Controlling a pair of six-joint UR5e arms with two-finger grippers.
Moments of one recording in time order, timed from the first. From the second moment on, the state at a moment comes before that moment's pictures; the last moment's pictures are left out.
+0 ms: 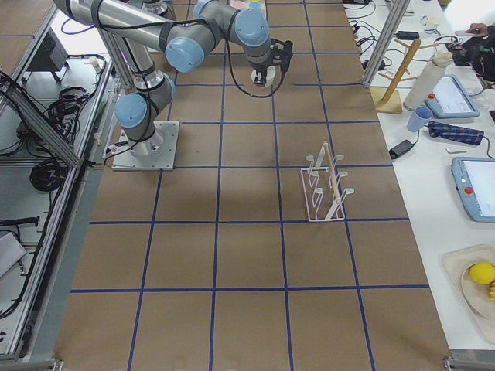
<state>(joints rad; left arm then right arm) -1.56 -1.60 -1.49 -1.62 1.42 -0.12 1.09 -1.72 1.77 -1.58 -1.10 -0.30</state>
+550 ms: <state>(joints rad) -1.58 -1.64 -1.48 -1.59 1.60 -0.15 1.09 -1.64 1.76 -1.80 -1.35 -0.48</state>
